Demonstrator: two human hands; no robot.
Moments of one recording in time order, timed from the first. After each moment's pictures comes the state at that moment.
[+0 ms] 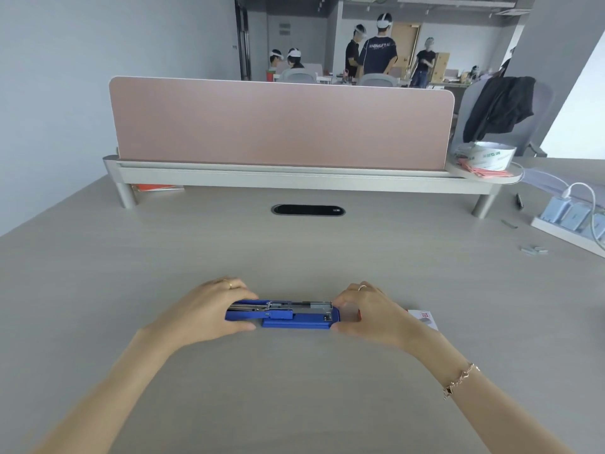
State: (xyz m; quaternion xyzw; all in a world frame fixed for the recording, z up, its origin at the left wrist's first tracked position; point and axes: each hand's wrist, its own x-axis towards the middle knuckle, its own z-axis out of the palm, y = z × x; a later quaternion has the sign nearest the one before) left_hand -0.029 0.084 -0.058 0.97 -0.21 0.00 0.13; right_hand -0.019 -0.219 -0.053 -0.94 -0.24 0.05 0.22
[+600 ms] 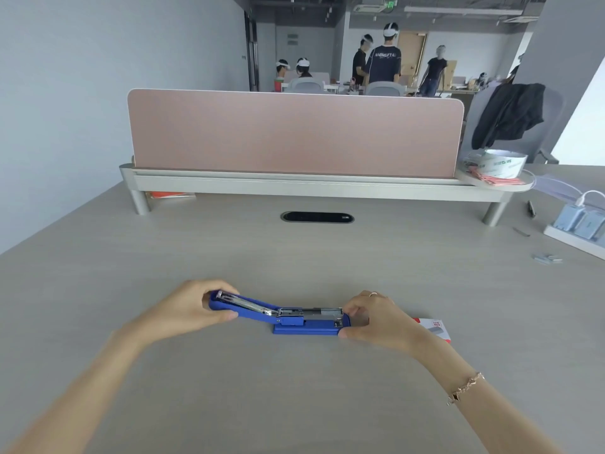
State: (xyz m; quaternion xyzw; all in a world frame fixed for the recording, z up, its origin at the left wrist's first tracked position) left_hand -0.034 0.126 -0.045 0.93 -0.10 -0.03 0.35; right_hand -0.016 -0.212 -0.054 -0.94 -0.18 0.09 0.29
